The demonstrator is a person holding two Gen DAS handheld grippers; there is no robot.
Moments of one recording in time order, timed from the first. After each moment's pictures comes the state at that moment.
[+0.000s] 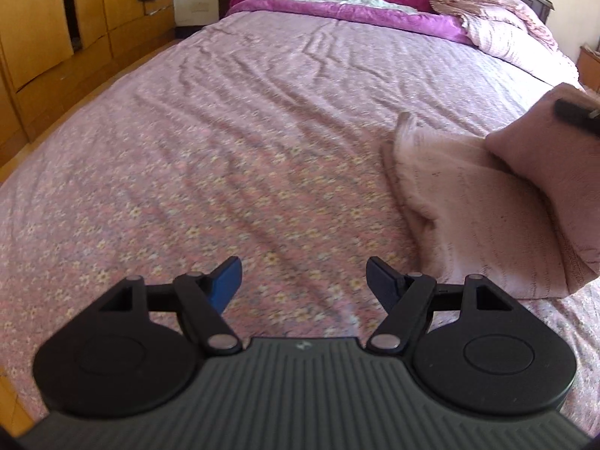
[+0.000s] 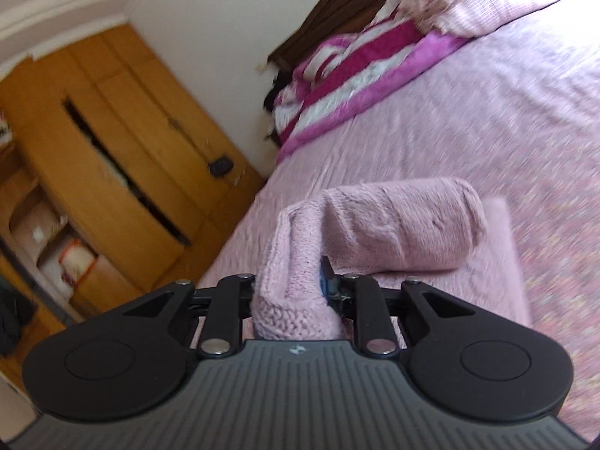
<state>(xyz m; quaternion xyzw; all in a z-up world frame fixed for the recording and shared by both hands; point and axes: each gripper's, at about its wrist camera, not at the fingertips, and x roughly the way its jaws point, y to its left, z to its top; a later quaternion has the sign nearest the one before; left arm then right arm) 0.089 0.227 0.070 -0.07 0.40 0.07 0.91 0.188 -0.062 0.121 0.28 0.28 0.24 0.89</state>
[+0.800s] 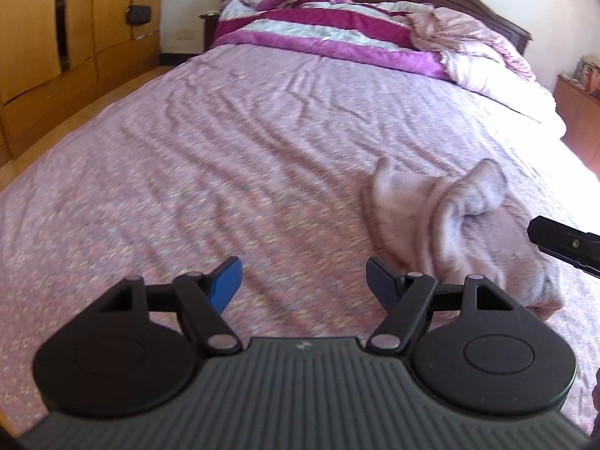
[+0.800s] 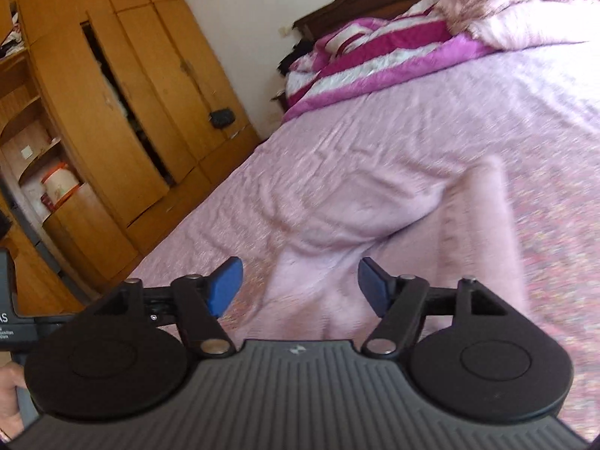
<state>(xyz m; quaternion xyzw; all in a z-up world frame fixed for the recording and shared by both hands) 0.087 0.232 0.091 -0.08 0.34 0.03 0.94 0.120 -0.016 0.101 0.17 0.28 0.24 0.91</state>
